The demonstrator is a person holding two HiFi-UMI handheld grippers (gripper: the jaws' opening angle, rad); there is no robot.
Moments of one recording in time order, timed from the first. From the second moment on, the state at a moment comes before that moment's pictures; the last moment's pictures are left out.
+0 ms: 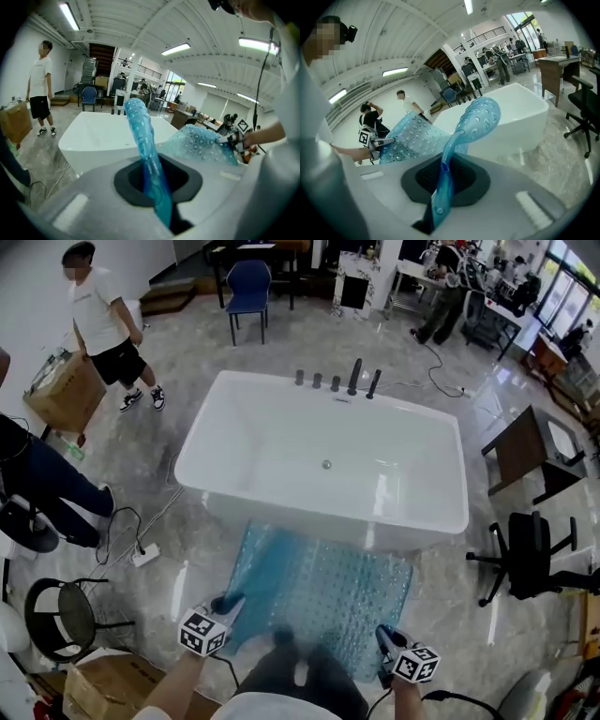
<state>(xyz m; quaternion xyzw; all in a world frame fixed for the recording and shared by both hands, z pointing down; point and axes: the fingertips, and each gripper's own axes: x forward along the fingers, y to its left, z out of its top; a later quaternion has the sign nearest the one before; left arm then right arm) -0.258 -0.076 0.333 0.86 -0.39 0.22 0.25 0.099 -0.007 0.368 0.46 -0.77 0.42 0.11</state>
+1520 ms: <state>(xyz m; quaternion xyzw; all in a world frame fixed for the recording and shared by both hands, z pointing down) -0.078 0.210 0.198 0.85 -0.46 0.09 0.24 0.225 0.230 0.209 0.38 -0.86 0.34 0.03</state>
